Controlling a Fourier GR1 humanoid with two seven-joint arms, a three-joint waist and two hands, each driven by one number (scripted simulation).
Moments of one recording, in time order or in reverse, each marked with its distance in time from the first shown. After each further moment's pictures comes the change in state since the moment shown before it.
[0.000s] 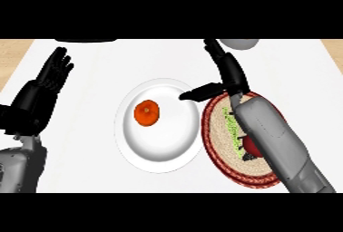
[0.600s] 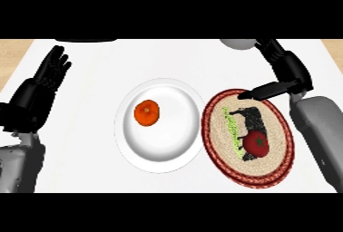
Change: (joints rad) left arm -0.017 0.003 0.030 0.043 0.002 -0.024 -0.030; right arm 0.097 -0.234 -0.189 0.049 -0.038 0.324 -0.164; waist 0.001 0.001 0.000
